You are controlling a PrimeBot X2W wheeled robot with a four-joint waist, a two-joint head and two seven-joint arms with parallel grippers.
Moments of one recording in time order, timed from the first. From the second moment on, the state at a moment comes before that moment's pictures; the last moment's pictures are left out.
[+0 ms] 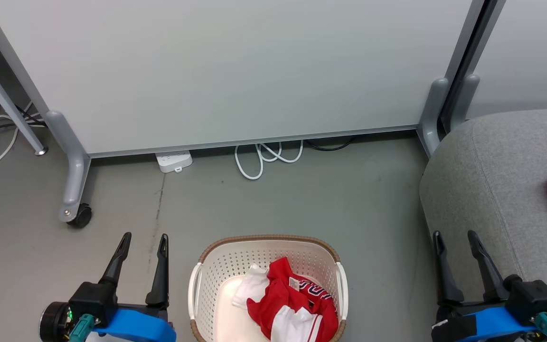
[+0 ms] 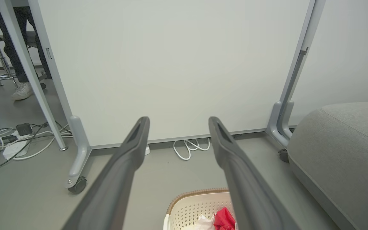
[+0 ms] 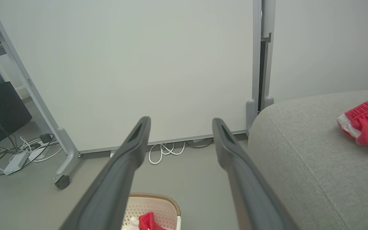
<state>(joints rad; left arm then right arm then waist) -0.12 0.05 -0.07 0.28 -0.12 -0.07 -0.26 -0.02 -0.07 -0.01 0.20 0.17 0.13 -0.26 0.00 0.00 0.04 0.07</state>
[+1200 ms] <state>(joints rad) -0.73 0.16 -0.59 0.86 -0.21 -0.13 -0.26 -0.39 -0.07 0.07 0.13 0.14 0.13 -0.26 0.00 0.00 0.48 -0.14</state>
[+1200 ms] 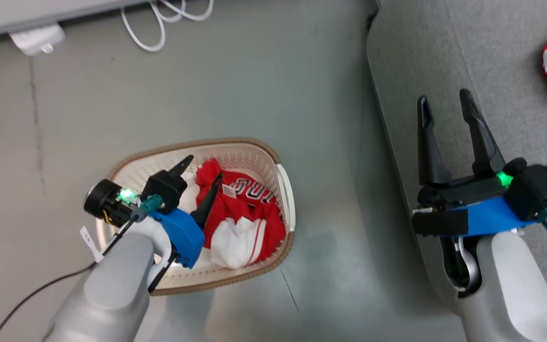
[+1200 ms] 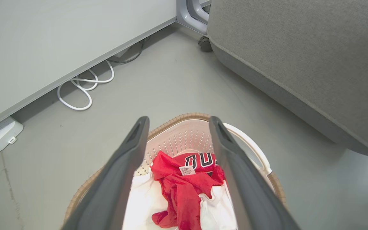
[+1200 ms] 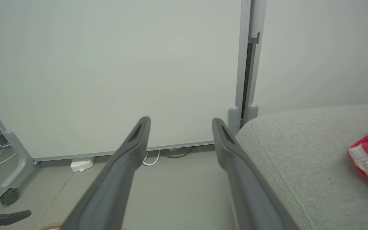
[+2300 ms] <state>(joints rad) -1.06 0.27 -1.02 1.19 -0.48 -0.13 -0.21 -0.57 -0.05 0.10 0.07 0.12 0.13 -0.26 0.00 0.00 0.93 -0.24</state>
